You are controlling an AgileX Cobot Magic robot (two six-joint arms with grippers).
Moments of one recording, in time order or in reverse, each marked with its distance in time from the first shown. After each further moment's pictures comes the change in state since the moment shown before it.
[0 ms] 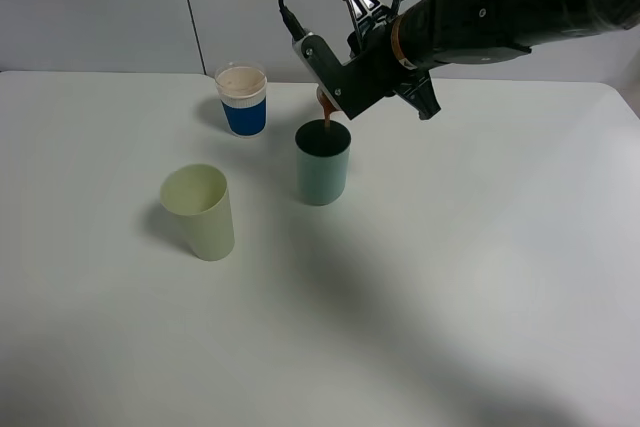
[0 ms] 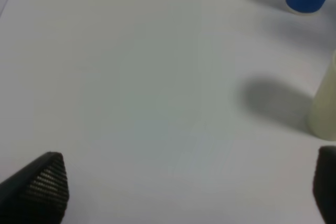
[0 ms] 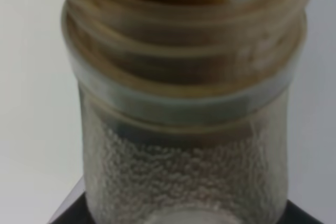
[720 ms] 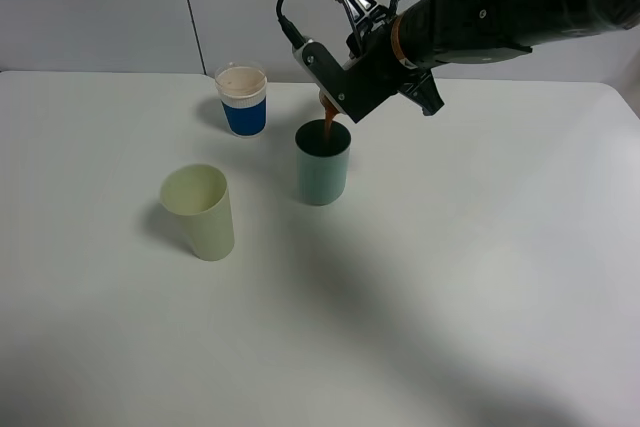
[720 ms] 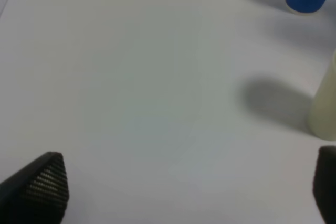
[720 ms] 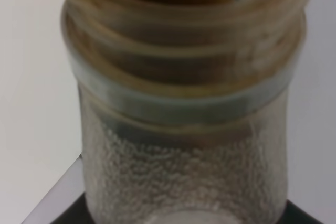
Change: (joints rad) left arm 0.000 0.000 0.000 0.000 0.000 0.000; right arm 0.000 0.000 0.000 -0.026 -0.001 -0.044
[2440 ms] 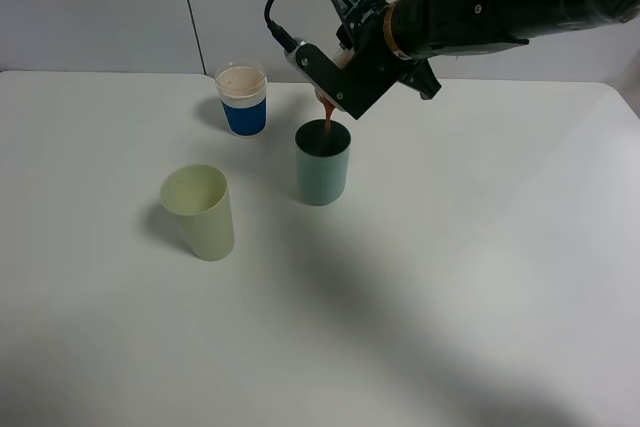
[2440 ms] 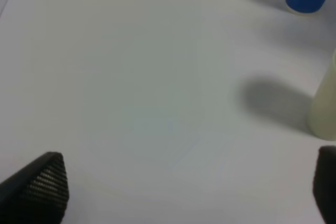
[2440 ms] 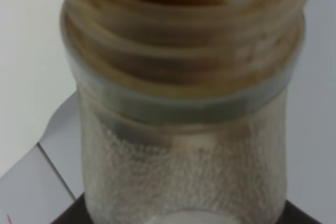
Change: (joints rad) left arm 0.000 0.000 0.000 0.000 0.000 0.000; right arm 0.016 0.000 -0.027 -0.076 -0.003 -0.075
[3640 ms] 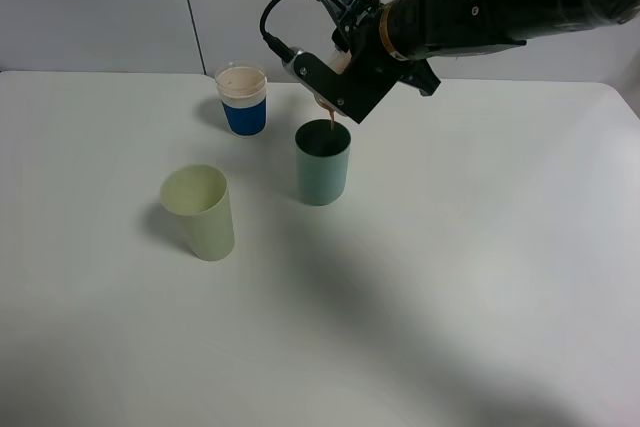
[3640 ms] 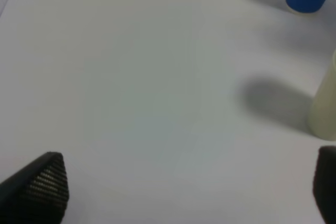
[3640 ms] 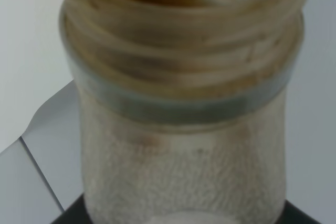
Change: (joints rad) left arm 0.000 0.000 0.000 0.000 0.000 0.000; right arm 0.012 0.000 0.000 -0.009 0.000 -0.044
